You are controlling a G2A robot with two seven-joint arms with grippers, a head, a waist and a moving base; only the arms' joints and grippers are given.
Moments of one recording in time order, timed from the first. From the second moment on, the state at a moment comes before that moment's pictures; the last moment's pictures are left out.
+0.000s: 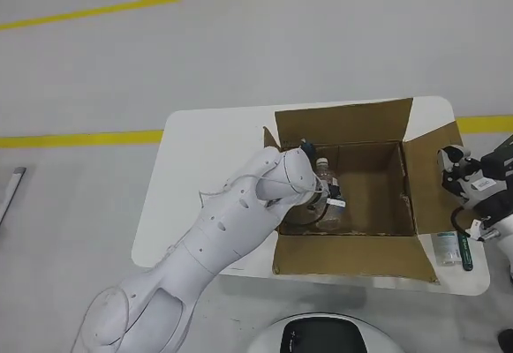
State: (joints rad) left arm 0.28 -1.51 -0.50 -1.13 0.21 0.74 -1.08; right arm -1.54 -1.08 1.80 -2.03 -0.91 -0.27 0.30
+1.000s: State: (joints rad) left arm 0.15 -1.54 -0.27 -0.98 0.01 0.79 -1.03; right arm -1.54 -1.08 1.80 -2.01 -0.90 -0.28 0.31
